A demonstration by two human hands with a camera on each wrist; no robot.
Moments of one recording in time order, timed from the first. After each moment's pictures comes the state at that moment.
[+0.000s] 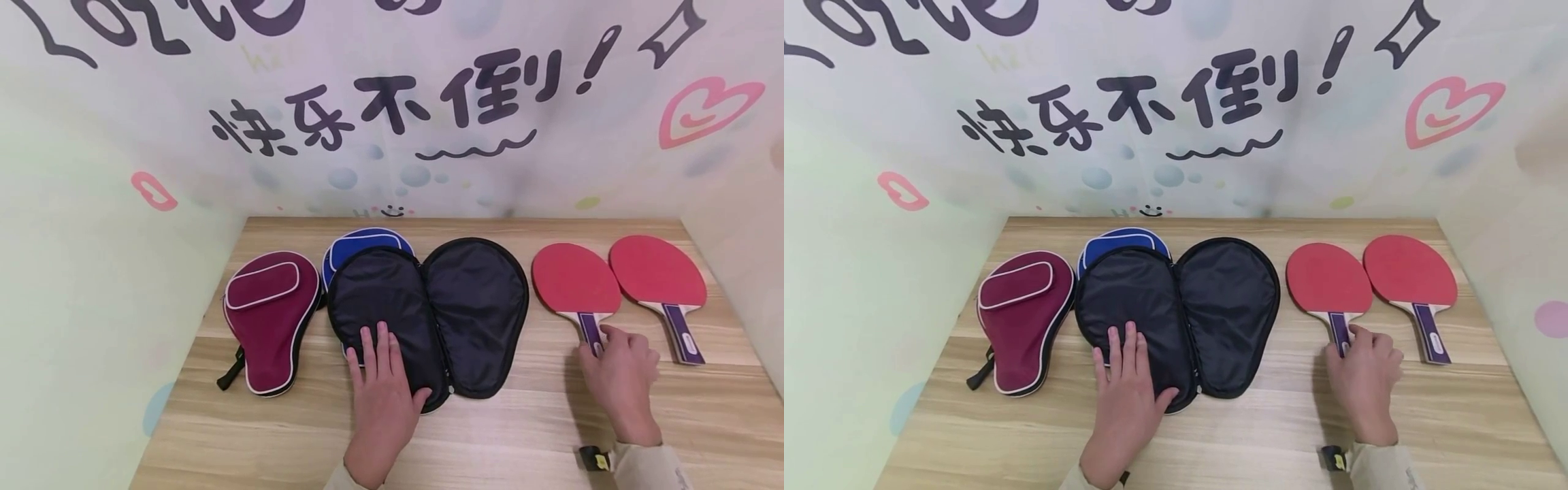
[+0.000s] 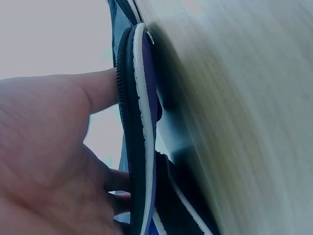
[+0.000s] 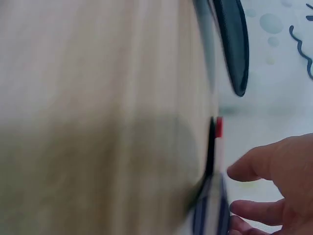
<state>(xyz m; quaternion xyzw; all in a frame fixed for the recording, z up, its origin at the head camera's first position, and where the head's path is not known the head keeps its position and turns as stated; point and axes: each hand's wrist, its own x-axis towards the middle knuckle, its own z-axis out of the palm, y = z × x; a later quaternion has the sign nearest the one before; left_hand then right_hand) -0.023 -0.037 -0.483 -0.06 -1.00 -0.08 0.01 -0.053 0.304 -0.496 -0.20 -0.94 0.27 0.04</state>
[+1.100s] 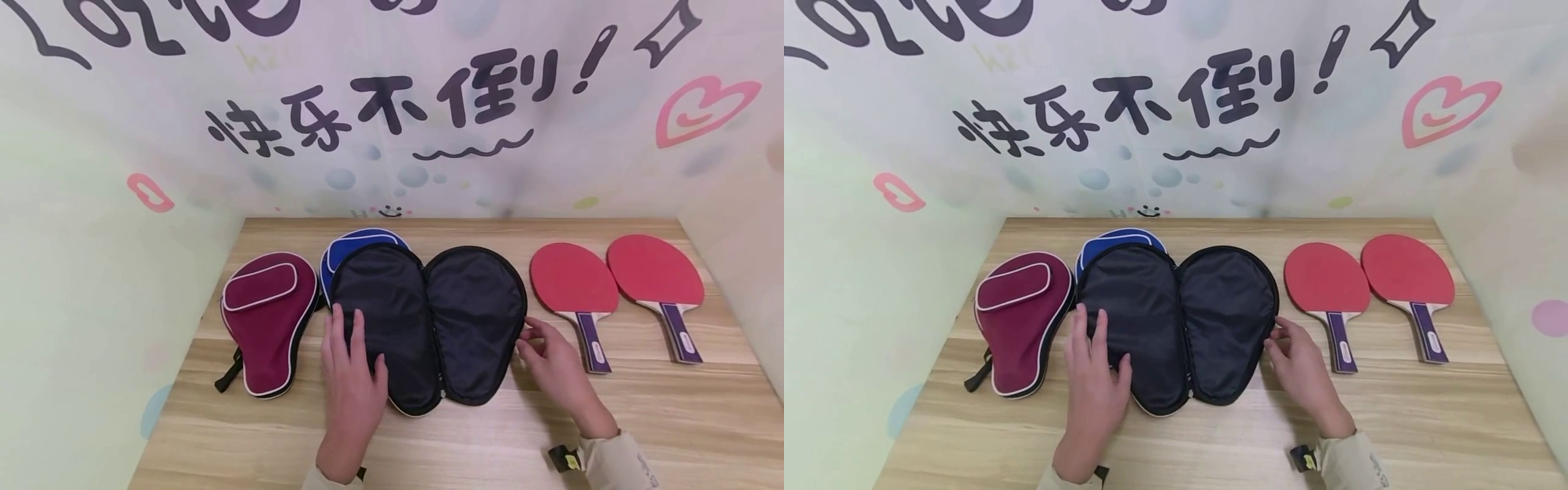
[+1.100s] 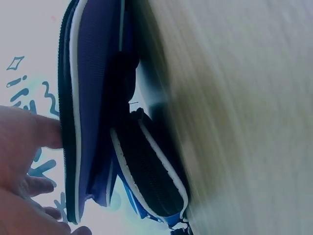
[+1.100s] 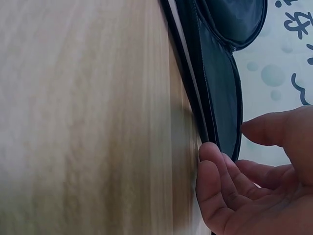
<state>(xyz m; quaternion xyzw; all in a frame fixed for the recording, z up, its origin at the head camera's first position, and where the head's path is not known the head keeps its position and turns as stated) -0.039 -0.071 -0.480 -0.04 -0.94 -0.25 0.23 -0.067 0.251 -0.497 -0.03 -0.92 0.39 -0.04</state>
